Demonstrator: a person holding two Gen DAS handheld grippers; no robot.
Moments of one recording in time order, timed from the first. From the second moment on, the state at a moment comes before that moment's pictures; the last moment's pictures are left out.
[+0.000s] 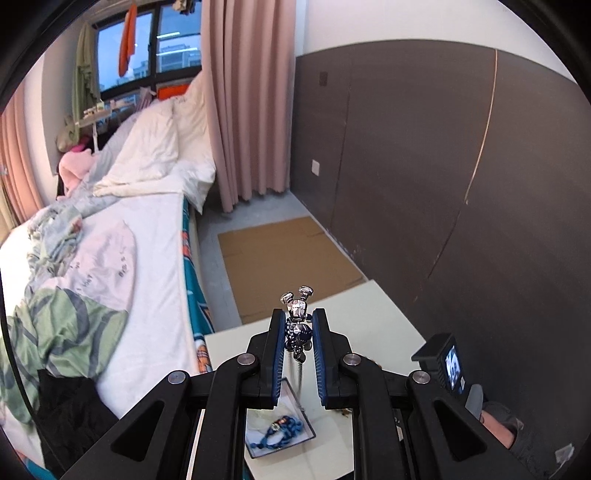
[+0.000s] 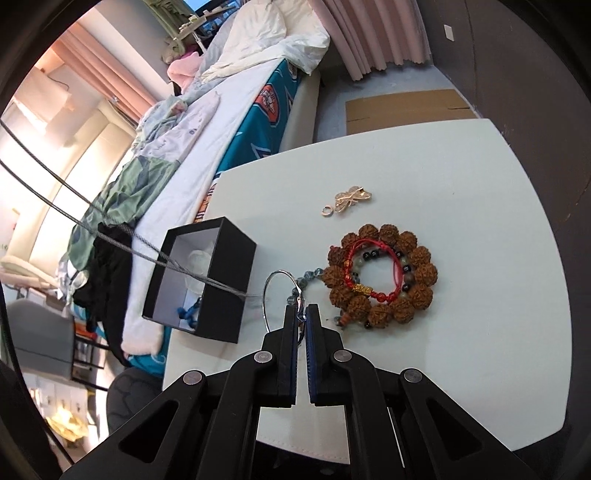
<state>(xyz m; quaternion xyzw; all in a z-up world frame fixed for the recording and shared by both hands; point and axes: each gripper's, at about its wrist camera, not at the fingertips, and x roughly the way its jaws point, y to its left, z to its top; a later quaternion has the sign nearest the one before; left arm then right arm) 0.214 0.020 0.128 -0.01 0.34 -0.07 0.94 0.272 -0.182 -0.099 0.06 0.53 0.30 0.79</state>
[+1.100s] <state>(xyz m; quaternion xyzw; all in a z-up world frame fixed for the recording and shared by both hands) 0.239 0.029 0.135 0.01 0.34 -0.06 0.94 0.266 -0.175 -0.076 0.06 0.50 0.33 0.80</state>
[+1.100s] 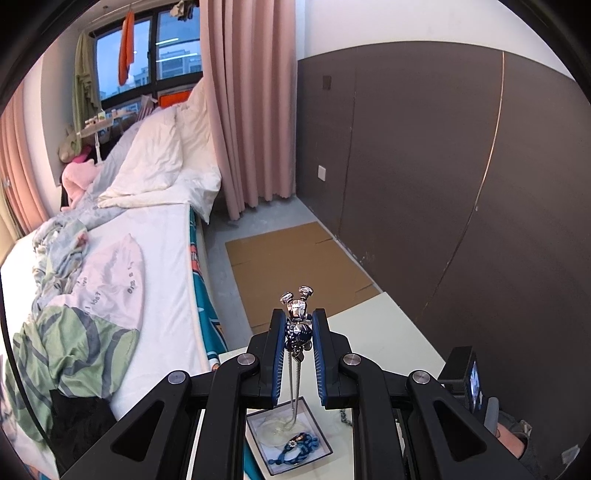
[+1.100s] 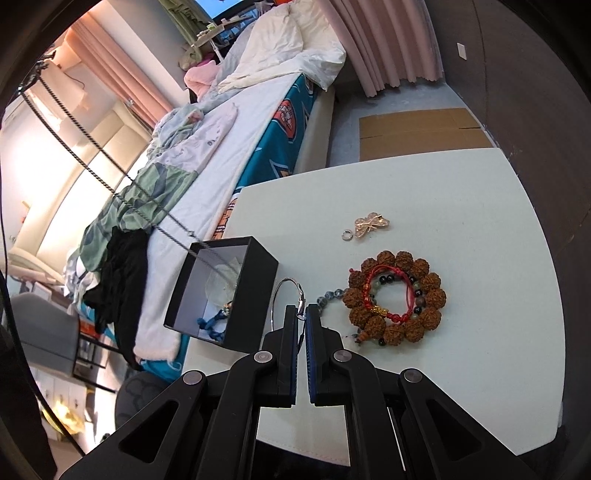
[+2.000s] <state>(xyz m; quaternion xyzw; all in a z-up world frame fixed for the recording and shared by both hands) 0.270 0.039 -0.030 -0.06 0.50 -0.08 0.86 0.266 -0.170 -0.062 0.10 0.48 0.35 0.80</state>
